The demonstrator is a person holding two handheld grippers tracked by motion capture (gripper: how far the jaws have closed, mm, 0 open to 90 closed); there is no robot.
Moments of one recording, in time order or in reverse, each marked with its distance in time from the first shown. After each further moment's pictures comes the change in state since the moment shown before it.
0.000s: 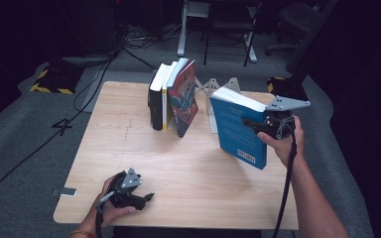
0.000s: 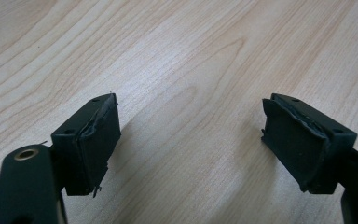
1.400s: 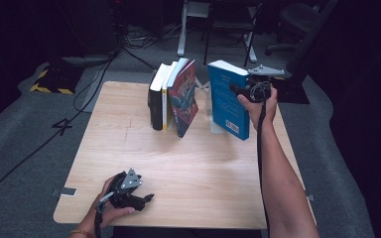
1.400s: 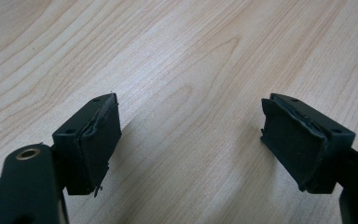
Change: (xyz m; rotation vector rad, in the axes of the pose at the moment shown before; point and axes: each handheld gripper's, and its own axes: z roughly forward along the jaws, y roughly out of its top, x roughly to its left) left arm 0.000 -0.001 -0.001 0.000 -0.013 0.012; right arm -0.054 0.044 0.097 -0.076 -0.168 0.173
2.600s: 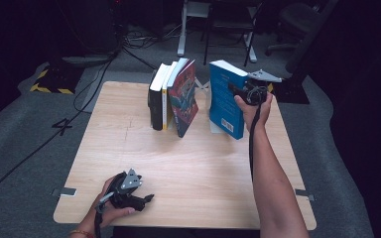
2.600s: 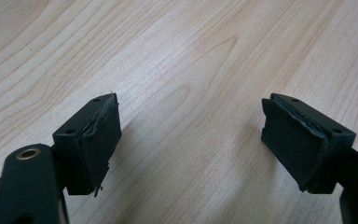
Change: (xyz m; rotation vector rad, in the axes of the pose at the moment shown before) left arm -0.001 0.000 0.000 -0.001 -0.003 0.005; right arm -0.003 -0.022 0.017 -0.106 -0.040 0.072
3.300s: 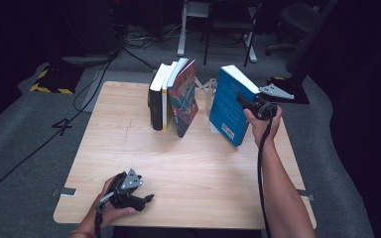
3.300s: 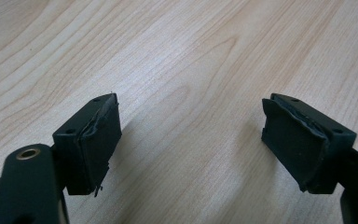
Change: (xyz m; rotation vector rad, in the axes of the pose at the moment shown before) left arm 0.000 0.000 0.000 -0.001 0.002 0.000; right arm -0.008 -0.033 -0.037 -0.019 -0.008 0.019
